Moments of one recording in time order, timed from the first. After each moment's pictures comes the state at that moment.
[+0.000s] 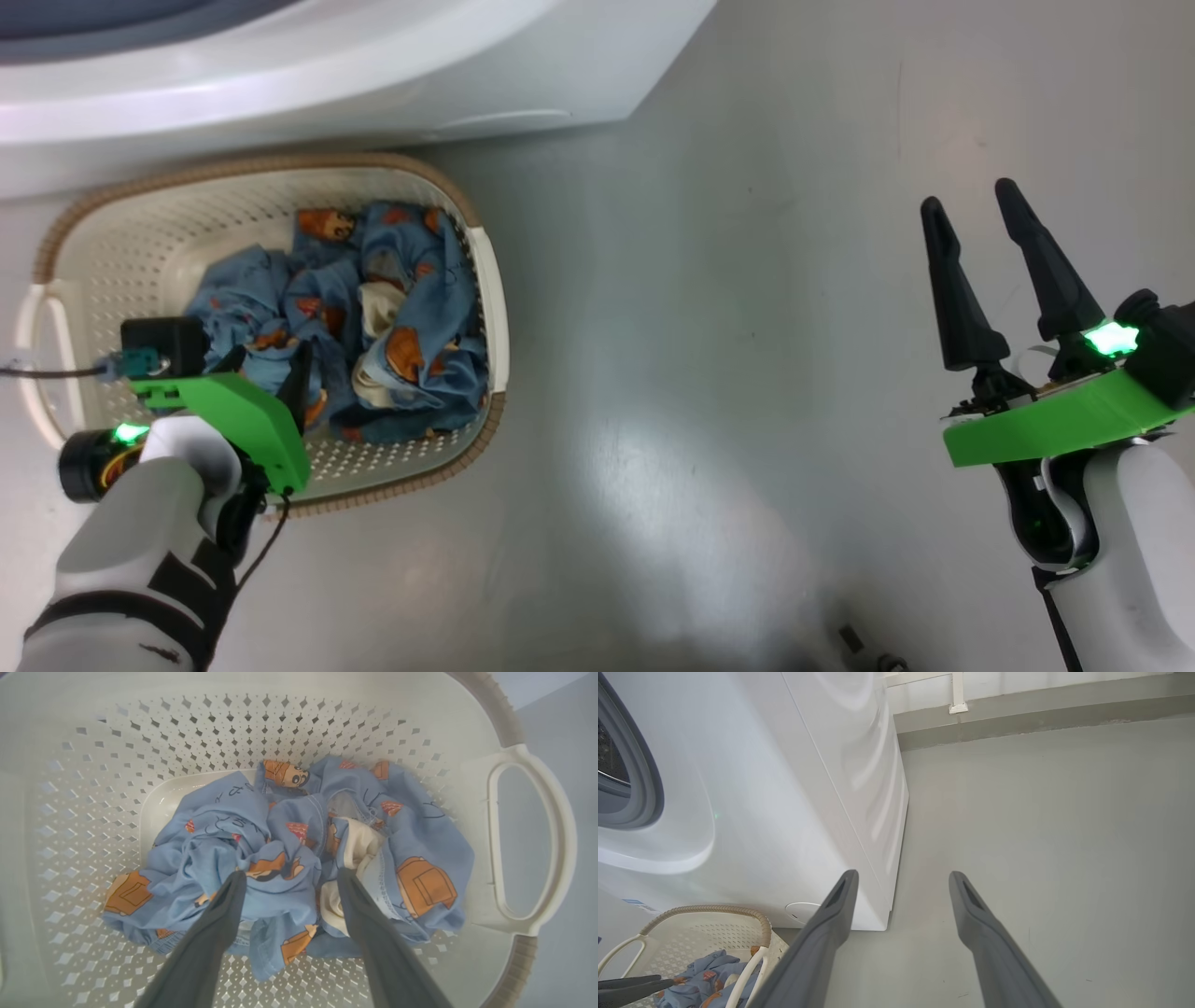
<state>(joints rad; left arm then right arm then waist) -0.85 0.19 -0.59 1.18 -0.72 -0.13 -0.18 -0.40 -0.24 0.10 0.10 0.44 0.13 -0.25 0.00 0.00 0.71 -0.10</state>
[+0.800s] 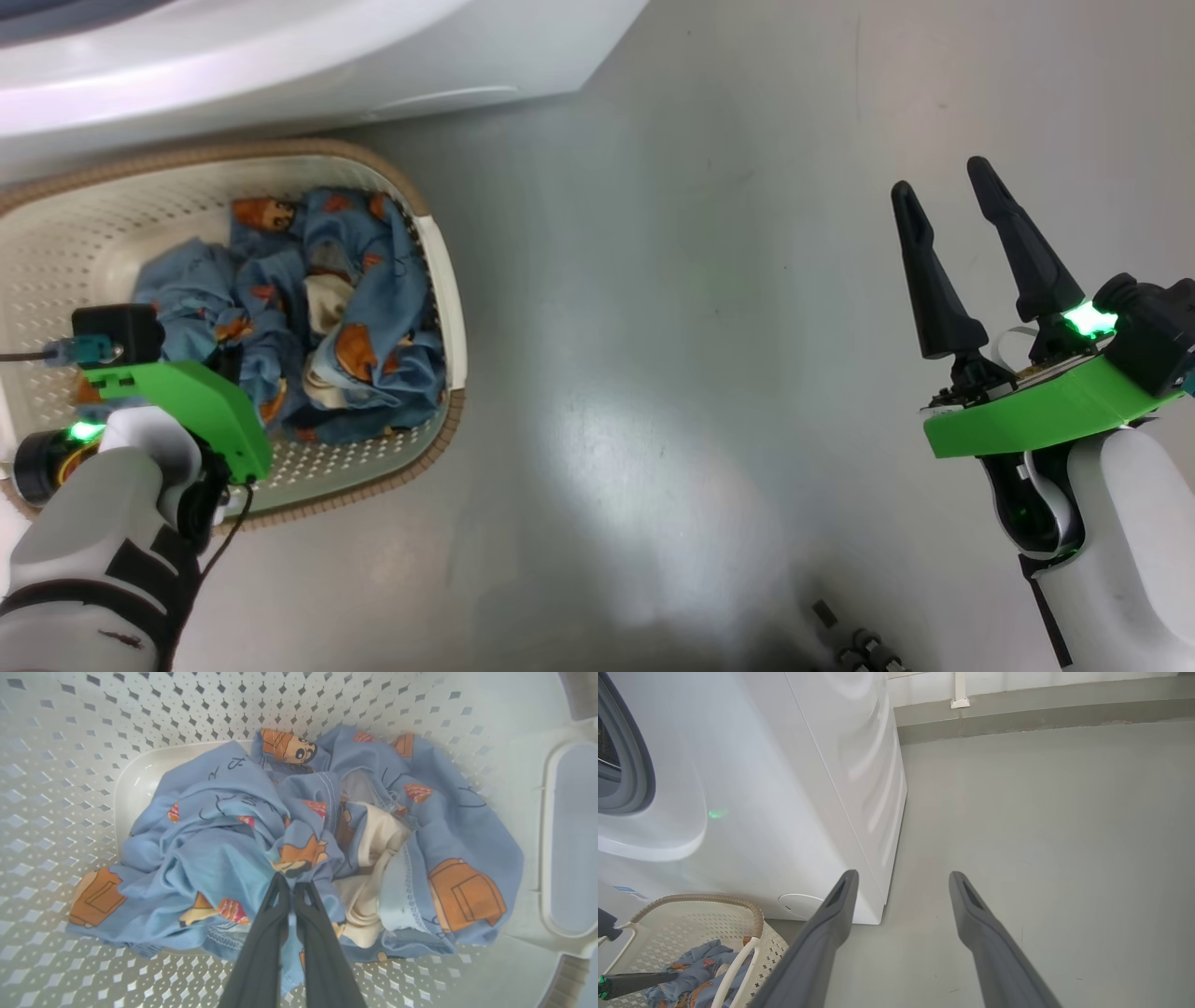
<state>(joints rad) -0.90 0.24 -0.69 1.23 -0.85 -0.13 -0.13 -0.43 -0.24 0.15 0.07 0.43 0.13 -0.25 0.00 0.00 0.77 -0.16</state>
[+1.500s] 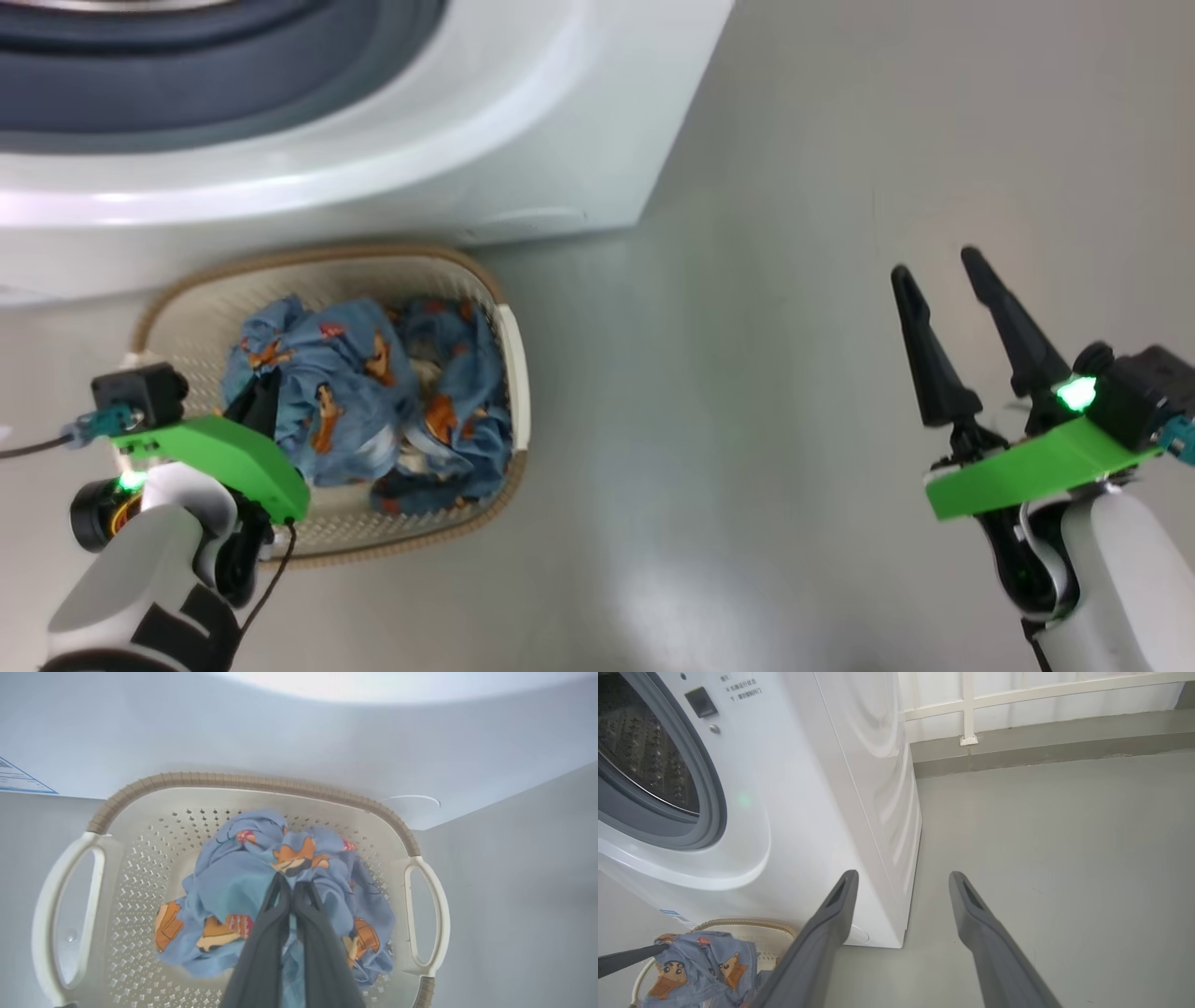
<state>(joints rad) -0.73 0.25 -0.62 1.02 -0.93 -0.13 -0.25 -0.33 -0.24 0.14 0.13 0.44 0.13 -0.25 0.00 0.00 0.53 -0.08</state>
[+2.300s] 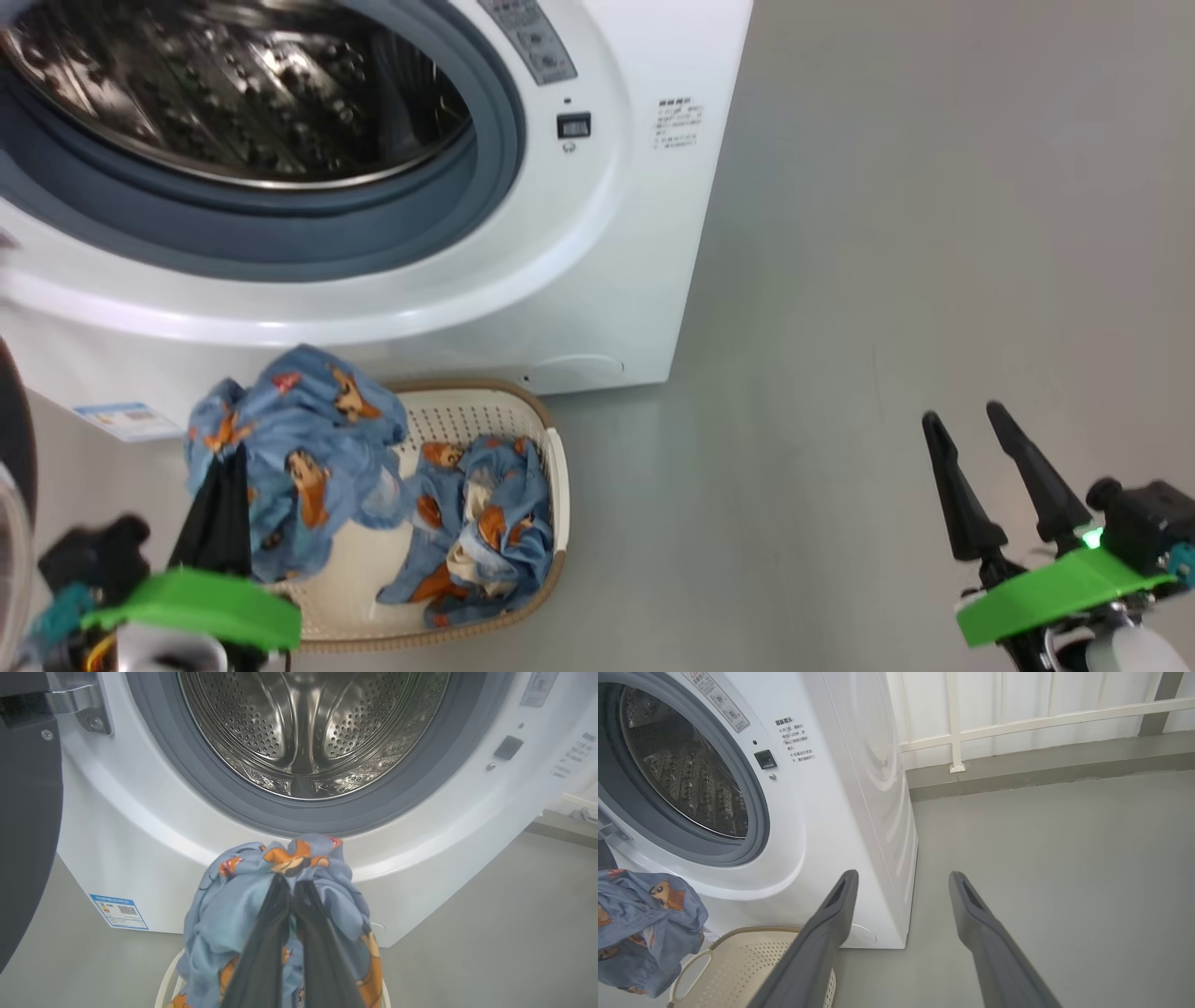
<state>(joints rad) -0.22 0.17 -0.08 0.36 -0.50 -0.13 -0.25 -0.11 -0.24 0.08 0.15 0.45 0.13 -0.25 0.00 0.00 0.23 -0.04</state>
